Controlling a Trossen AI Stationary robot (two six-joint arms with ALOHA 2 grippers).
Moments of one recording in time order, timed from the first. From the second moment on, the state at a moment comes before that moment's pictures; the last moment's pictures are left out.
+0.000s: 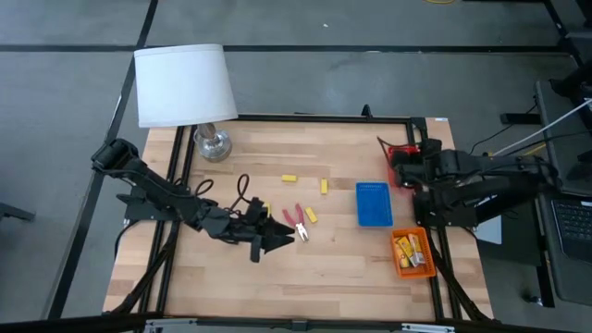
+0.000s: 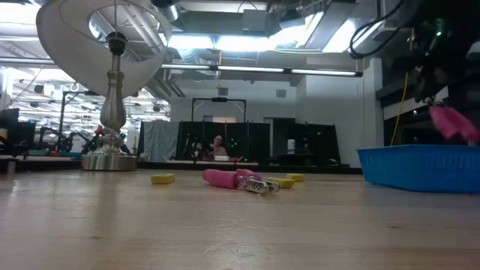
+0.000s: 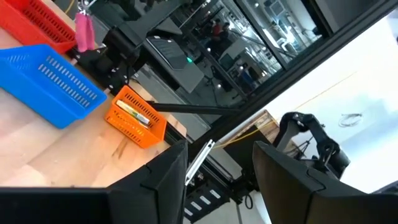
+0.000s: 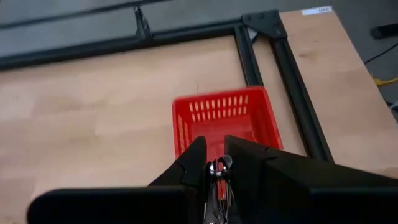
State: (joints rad) left arm -0.49 1.42 0.83 0.59 -0.45 -0.87; right arm -0.02 0.88 0.78 -1.43 0.77 1.68
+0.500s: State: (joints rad) left arm -0.47 1.42 0.83 0.63 -0.48 -0.86; right arm -0.43 0.88 0.76 -1.10 0.79 1.13
